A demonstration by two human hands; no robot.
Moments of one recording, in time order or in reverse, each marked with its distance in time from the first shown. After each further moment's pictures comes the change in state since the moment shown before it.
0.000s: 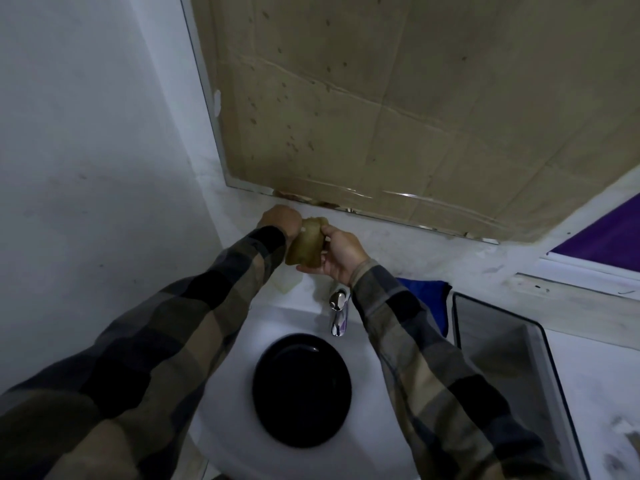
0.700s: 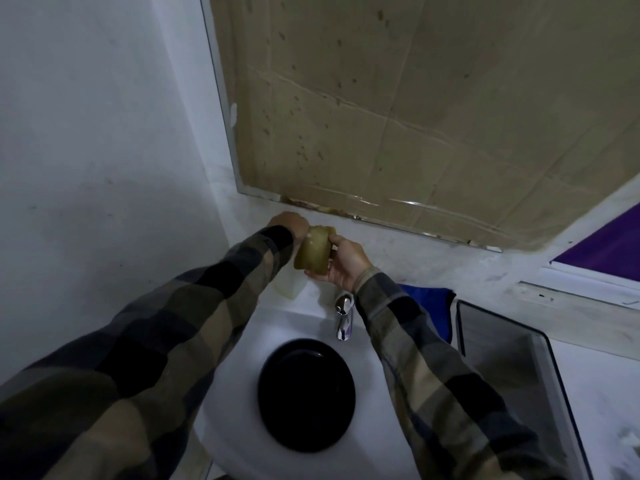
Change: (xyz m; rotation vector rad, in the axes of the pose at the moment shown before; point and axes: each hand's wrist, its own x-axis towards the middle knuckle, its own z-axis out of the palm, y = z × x) left_hand -0.016 0.001 -0.016 0.108 -0.125 0.047; right_hand -0.002 0.005 0.001 0.006 0.037 0.011
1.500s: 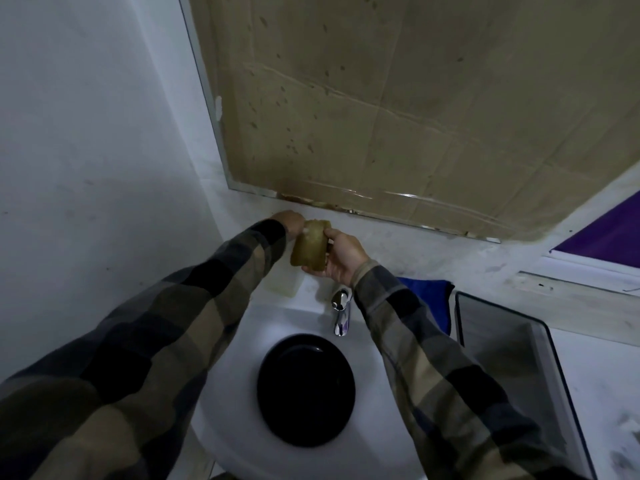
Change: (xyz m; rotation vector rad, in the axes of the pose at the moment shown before) left_hand 0.005 0.006 0.000 -0.079 -0.102 -0.015; right_hand 0.004 -0.004 -0.006 -0.003 -0.027 0.012
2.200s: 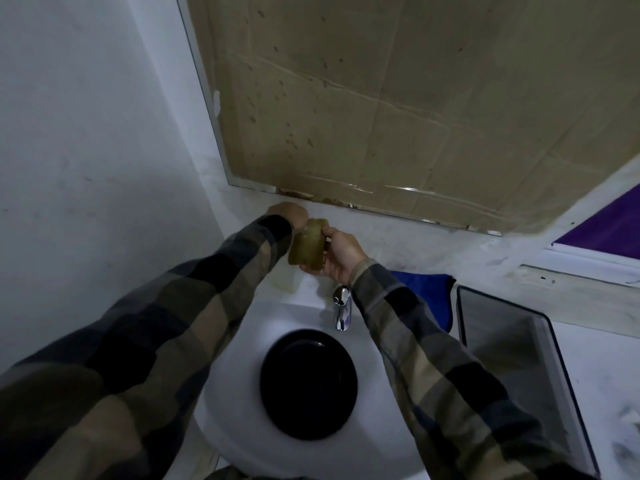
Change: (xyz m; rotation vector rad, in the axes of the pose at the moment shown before) left_hand -0.007 0.006 -0.001 0.071 0.095 -0.020; right_hand -0.005 0.006 0.006 -0.010 0.029 0.001
